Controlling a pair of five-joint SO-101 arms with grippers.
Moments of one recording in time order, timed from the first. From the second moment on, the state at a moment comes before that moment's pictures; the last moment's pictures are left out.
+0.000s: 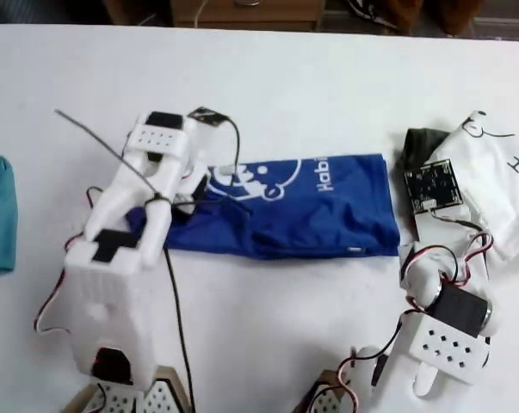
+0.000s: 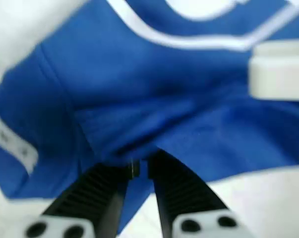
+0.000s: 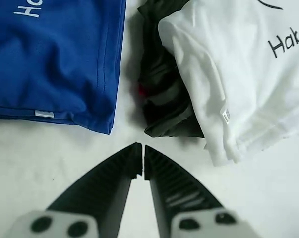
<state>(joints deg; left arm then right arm) 1.6 31.7 -13.0 86.2 -11.6 23.6 -63.5 54.6 66.9 39.2</state>
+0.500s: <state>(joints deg) 0.4 49.2 -48.3 100.5 -11.6 23.6 -63.5 54.6 64.9 39.2</state>
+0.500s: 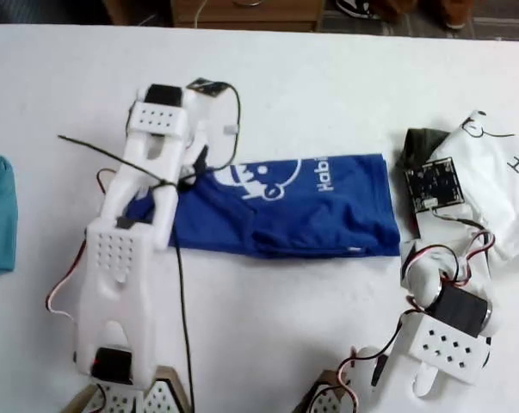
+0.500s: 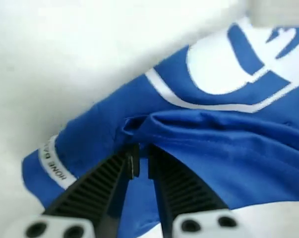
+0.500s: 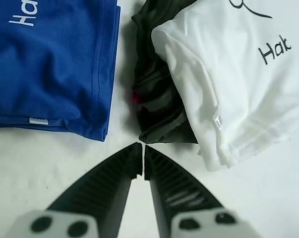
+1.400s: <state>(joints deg) -30.8 40.8 -33.1 101.4 -7.3 18.7 -60.4 60.8 60.0 39.2</state>
